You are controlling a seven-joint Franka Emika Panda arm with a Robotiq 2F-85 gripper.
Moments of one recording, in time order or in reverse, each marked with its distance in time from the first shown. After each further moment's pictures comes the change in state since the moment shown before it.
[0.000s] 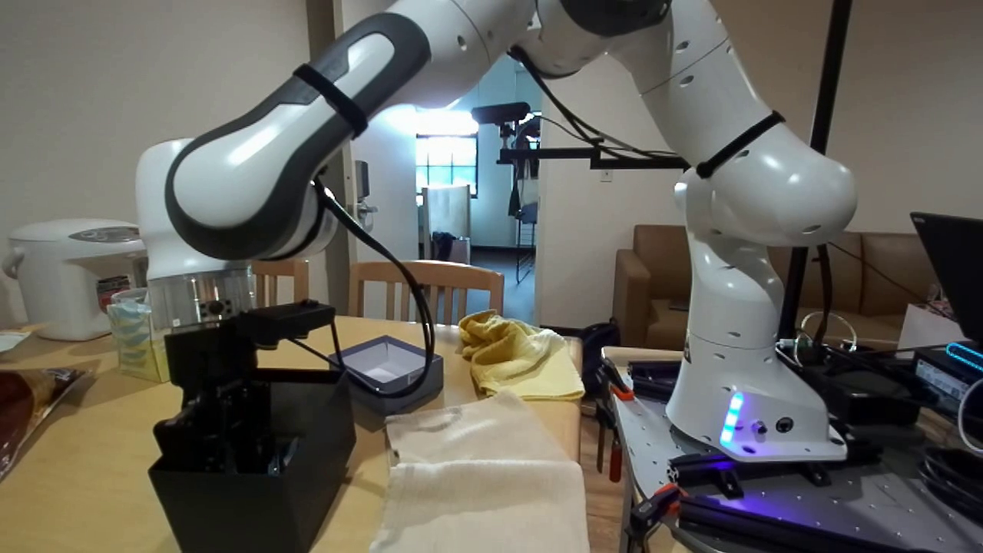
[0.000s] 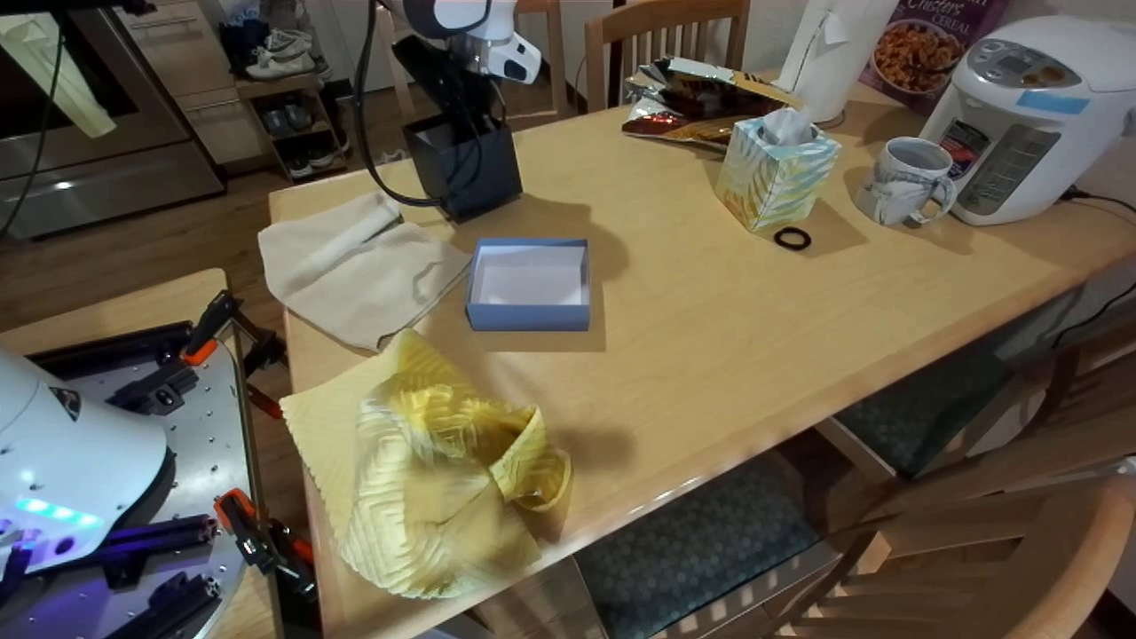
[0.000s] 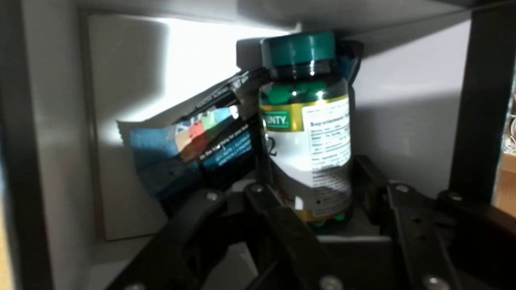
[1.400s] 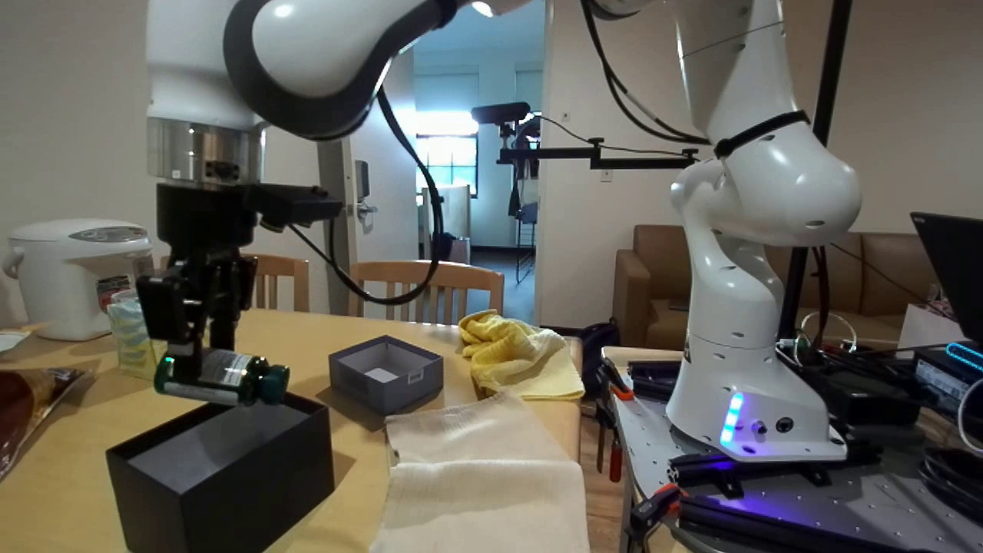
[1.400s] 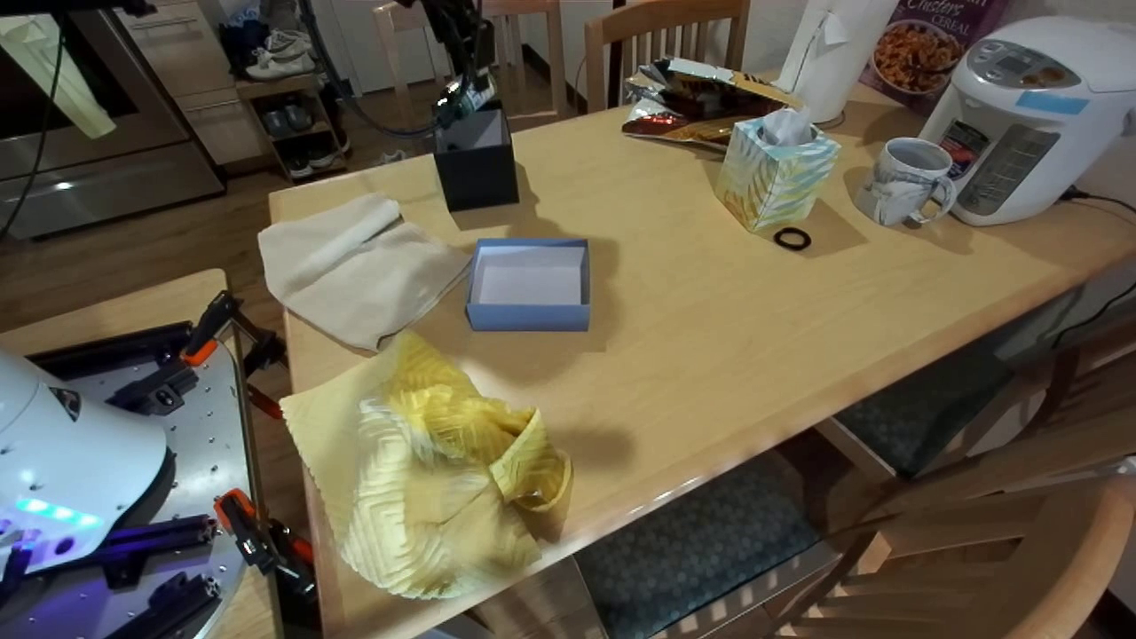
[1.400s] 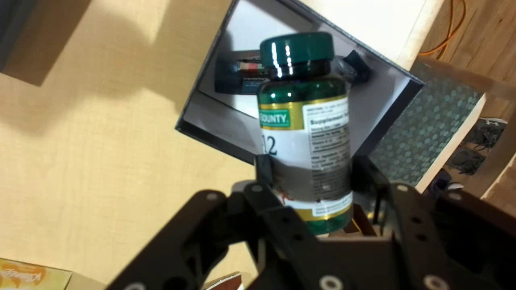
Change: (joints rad) arm 0.076 -0.320 -0.054 -0.158 -0.223 0.090 0.165
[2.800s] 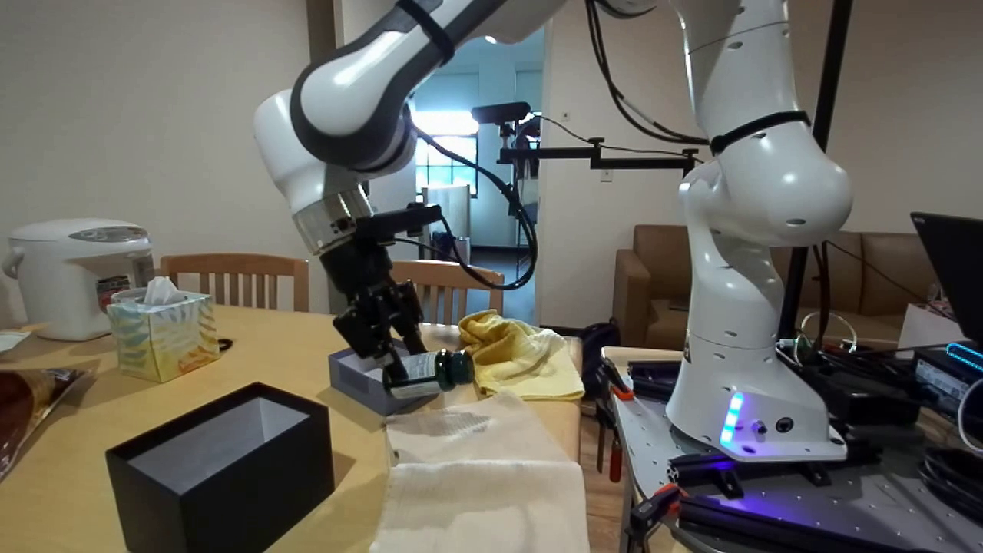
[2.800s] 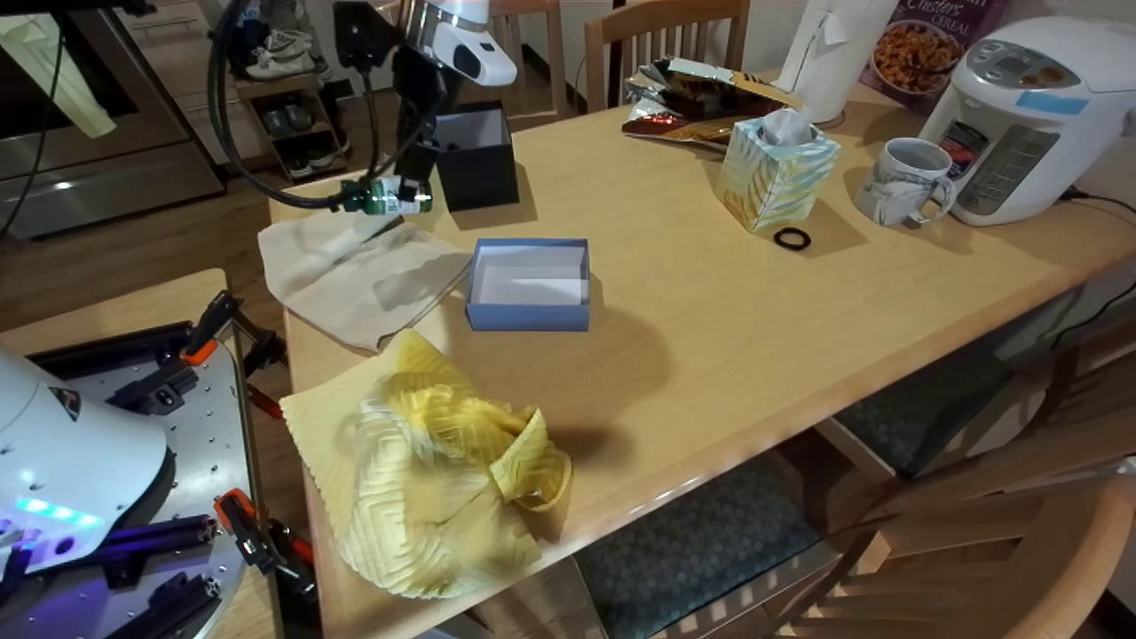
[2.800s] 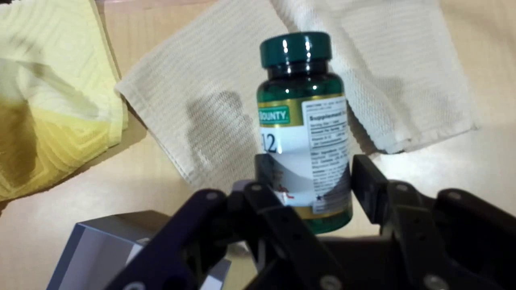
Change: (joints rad) arm -0.150 -0.047 -0.047 -0.172 0.182 -0.470 0.074
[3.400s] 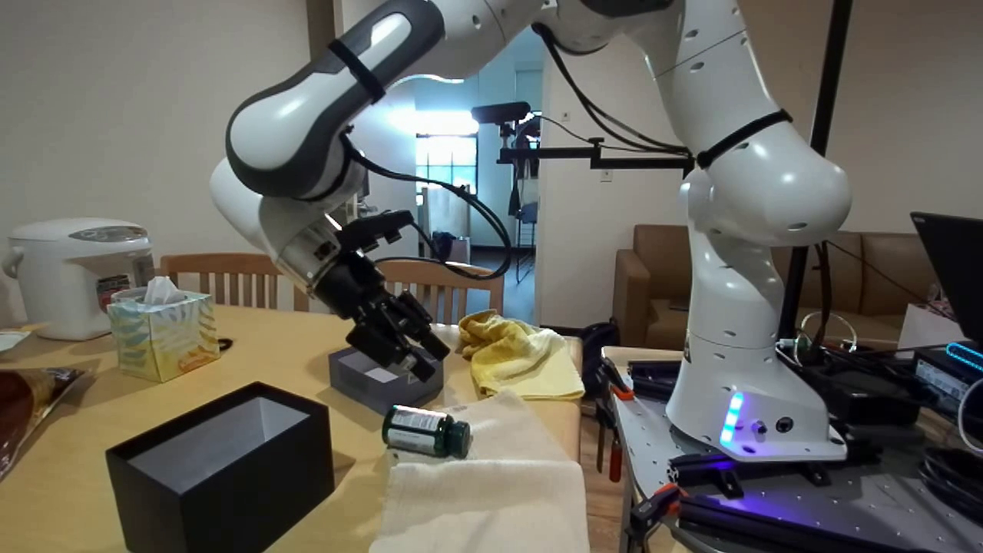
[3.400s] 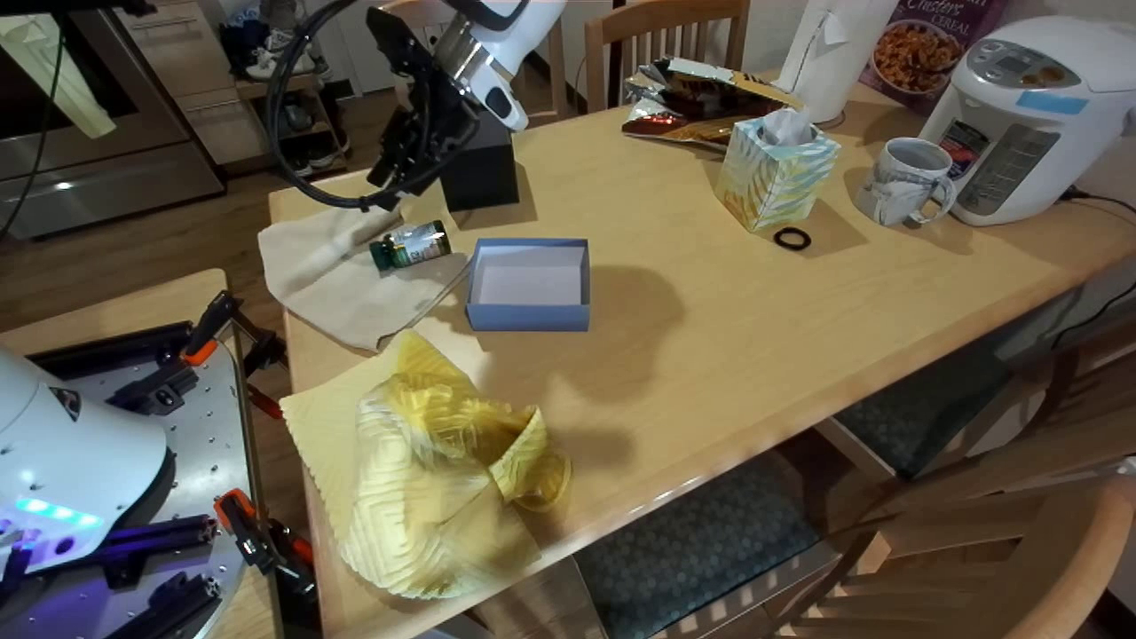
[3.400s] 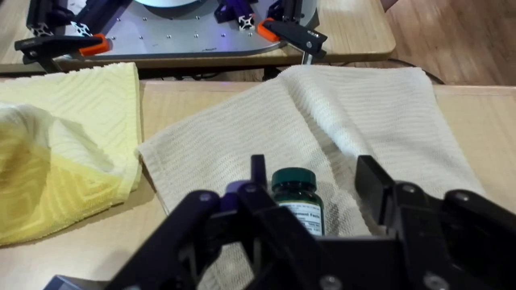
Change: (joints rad) arm -0.020 0.230 -0.001 0.263 0.014 -0.405 -0.117
